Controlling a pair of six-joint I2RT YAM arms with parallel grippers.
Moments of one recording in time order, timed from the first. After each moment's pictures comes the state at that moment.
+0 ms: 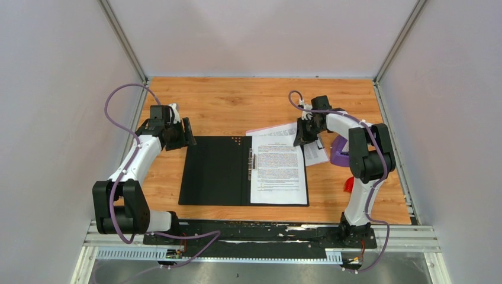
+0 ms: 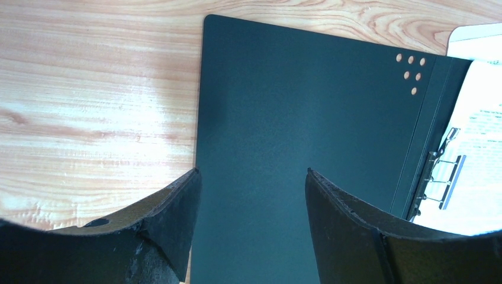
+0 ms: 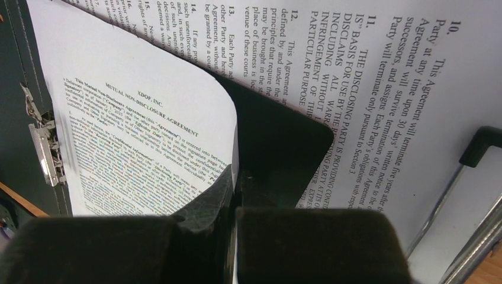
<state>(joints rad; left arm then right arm) 0.01 1.34 0.95 -0.56 0.16 -0.24 0.19 1.94 1.27 -0.50 -0.46 0.07</state>
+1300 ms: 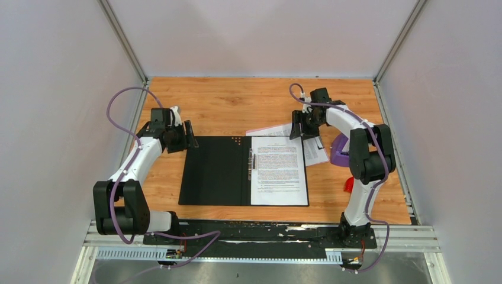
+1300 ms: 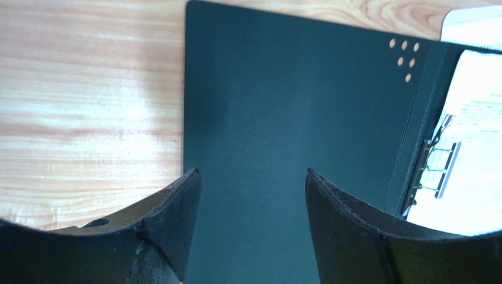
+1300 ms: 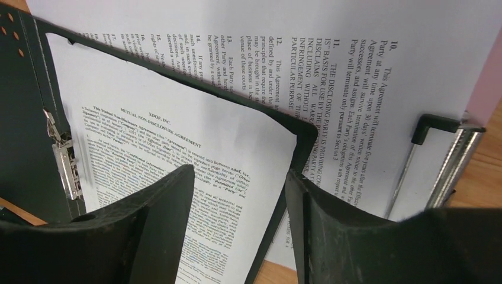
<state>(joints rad) 0.01 1.34 0.92 -0.54 0.20 -0.24 0.20 1.93 1.38 -0.59 -0.37 0.11</state>
